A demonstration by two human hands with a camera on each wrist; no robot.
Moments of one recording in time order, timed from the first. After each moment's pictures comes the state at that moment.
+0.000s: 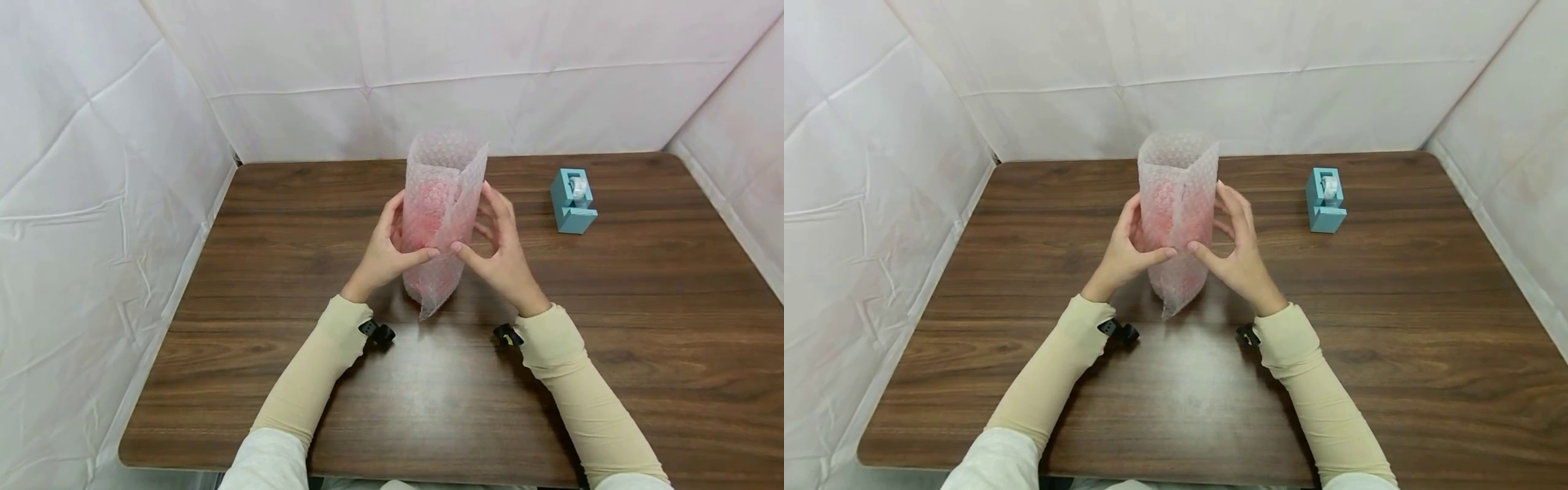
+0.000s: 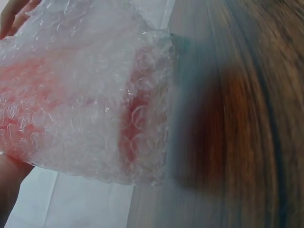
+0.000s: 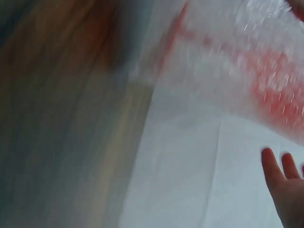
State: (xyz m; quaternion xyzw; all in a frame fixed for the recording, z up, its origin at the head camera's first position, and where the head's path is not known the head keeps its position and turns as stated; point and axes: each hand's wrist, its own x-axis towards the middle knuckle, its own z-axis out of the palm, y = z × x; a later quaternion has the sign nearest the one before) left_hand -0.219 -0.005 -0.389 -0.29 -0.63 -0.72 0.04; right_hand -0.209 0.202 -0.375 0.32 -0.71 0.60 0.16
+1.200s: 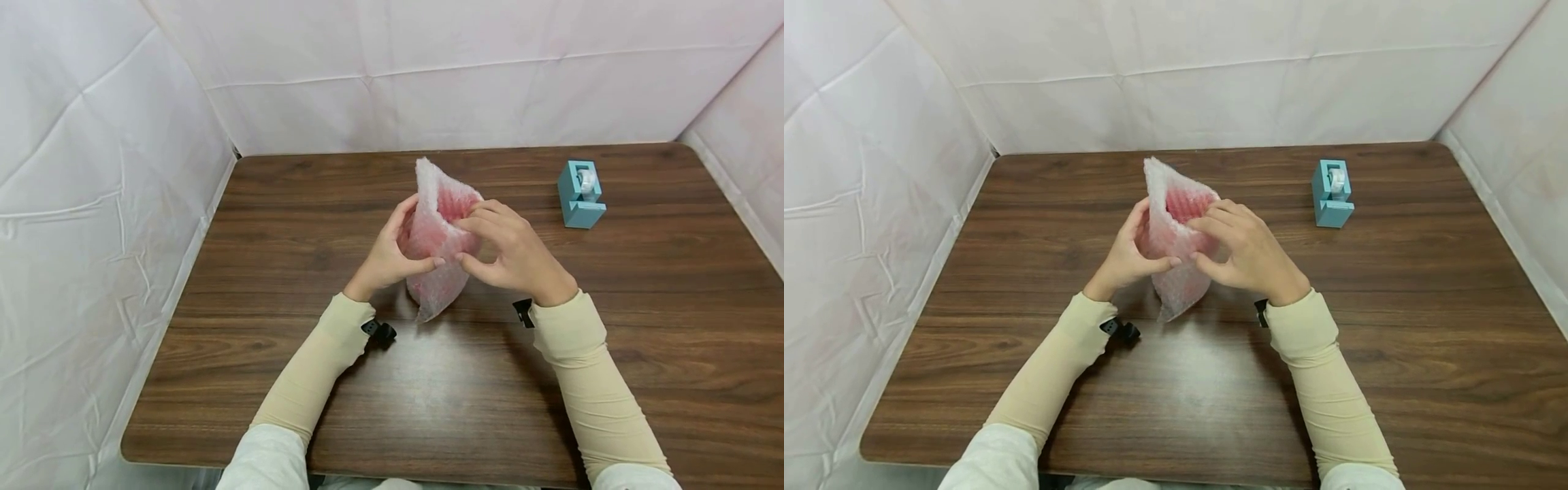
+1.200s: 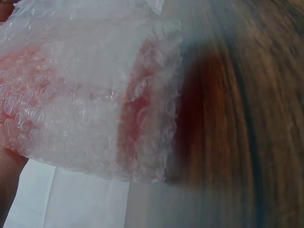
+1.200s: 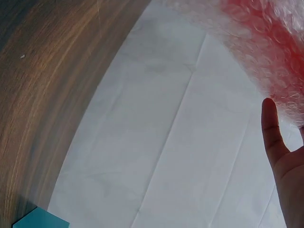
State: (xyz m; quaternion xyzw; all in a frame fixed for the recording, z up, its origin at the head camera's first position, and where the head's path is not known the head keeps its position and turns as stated) left_hand -0.217 -0.004 -0.394 -0.32 -0.66 -0.68 0.04; right_hand -0.215 0.216 -0.347 0.48 -0.79 0.31 0.23
